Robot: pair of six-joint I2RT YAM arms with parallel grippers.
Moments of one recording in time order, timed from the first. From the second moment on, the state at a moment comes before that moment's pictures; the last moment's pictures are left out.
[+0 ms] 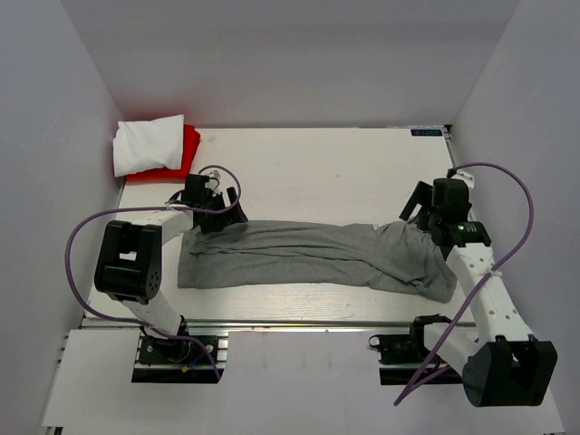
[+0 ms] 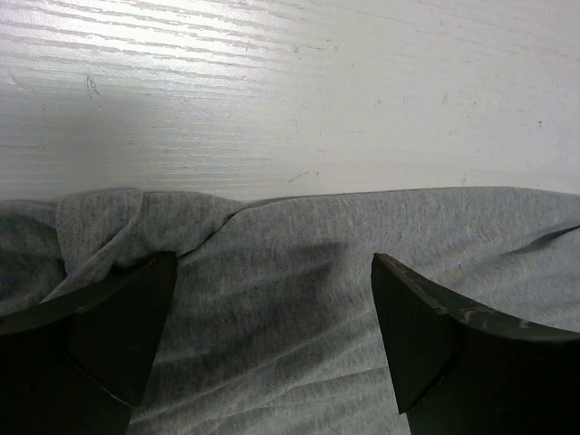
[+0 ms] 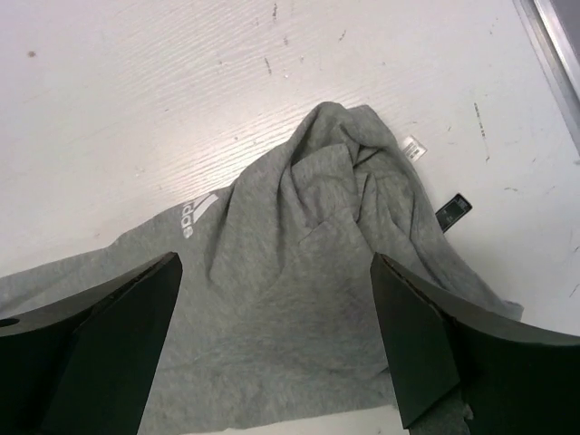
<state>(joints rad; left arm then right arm) -0.15 1.67 0.89 -0.15 0.25 -0.40 0.07 0.99 0.85 -0.57 0.22 0.42</state>
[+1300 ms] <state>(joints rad) -0.15 1.68 0.91 -0.18 0.24 -0.40 -0.09 1.38 0.75 -0.34 0.19 0.42</state>
